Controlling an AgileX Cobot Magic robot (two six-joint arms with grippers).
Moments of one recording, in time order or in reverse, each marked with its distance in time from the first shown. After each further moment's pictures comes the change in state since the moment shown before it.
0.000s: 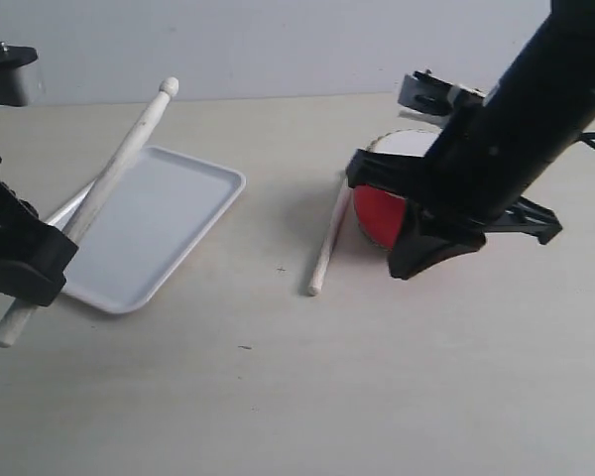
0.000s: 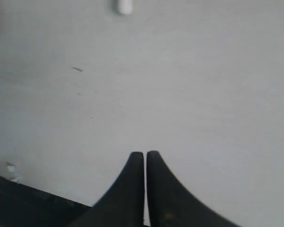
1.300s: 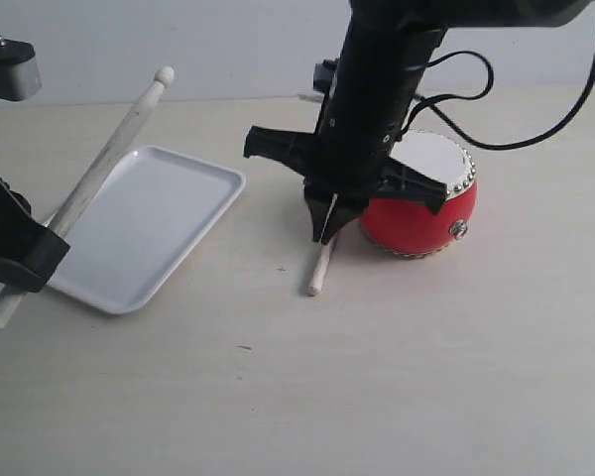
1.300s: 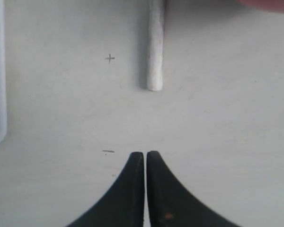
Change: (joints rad) left arm 0.000 0.000 0.000 0.075 -0.020 0.018; right arm 0.195 0.322 -0.408 -0.276 0.051 0.614
